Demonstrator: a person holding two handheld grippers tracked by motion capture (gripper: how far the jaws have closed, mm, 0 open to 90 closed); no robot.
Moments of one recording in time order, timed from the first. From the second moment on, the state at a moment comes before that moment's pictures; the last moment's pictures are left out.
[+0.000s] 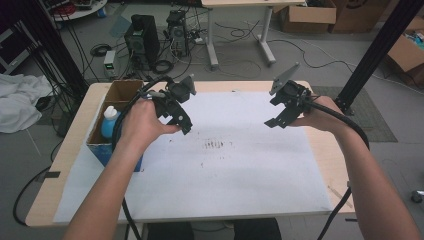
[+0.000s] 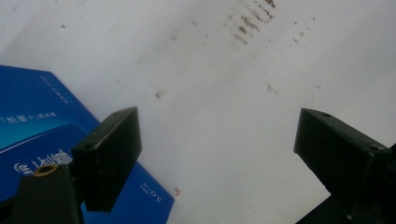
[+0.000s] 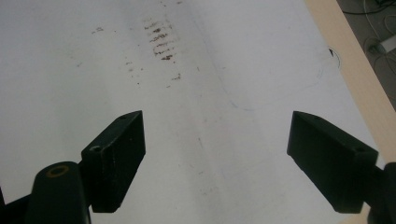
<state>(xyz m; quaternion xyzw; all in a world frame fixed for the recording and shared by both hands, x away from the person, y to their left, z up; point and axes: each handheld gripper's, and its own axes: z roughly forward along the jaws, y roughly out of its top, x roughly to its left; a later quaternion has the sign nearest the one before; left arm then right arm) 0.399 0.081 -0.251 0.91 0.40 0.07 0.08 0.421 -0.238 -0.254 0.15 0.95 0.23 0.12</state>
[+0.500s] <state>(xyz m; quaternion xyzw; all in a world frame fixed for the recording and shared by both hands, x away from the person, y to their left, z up) 0.389 0.070 -0.259 0.92 0.37 0.06 0.08 0.430 -0.237 -0.258 0.16 0.95 0.23 0.12</state>
